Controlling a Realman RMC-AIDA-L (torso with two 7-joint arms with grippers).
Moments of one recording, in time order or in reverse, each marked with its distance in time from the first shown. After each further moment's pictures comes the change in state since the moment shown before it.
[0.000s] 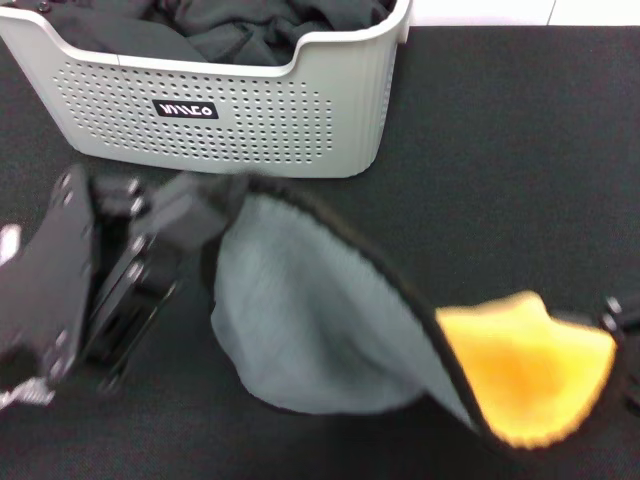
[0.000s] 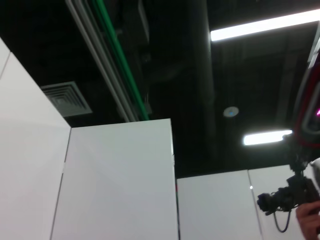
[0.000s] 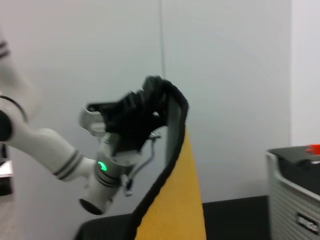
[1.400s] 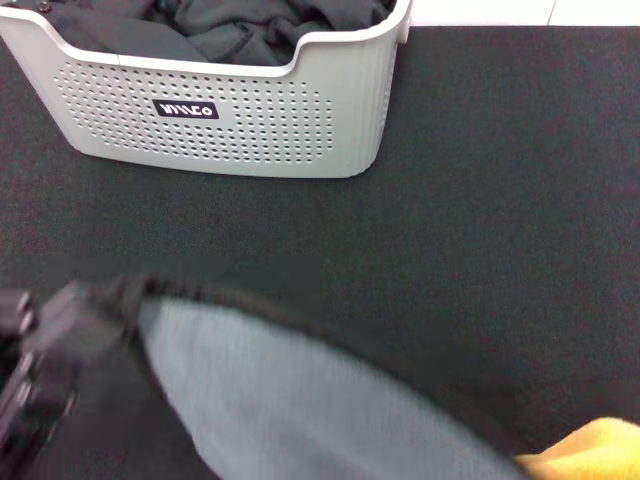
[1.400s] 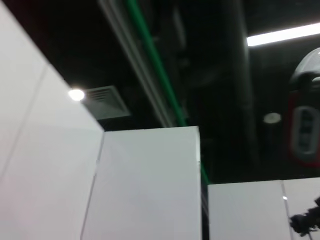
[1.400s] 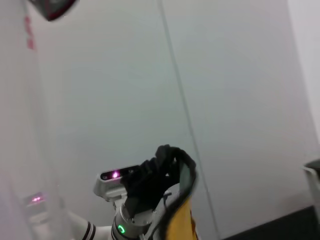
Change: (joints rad) left arm 0.326 -0.051 -0.189 0.195 0.179 0.042 -0.148; right arm -0.245 -0.061 -0.040 -0.140 0.195 0.128 0.198
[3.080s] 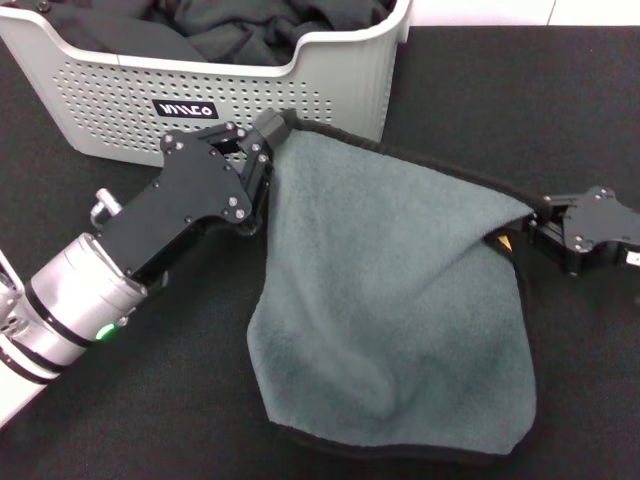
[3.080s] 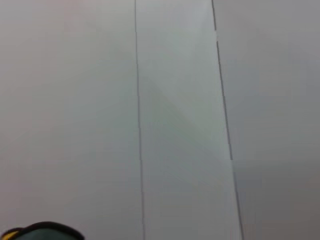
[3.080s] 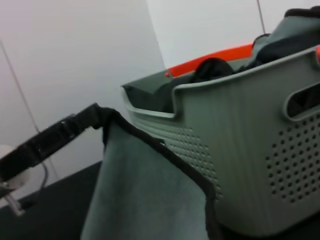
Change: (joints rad) left arm -0.532 -0.108 -0.121 -0.633 -0.088 -0.412 0.488; right arm 0.771 0.044 0.203 0.959 -0.304 -0.423 -0.263
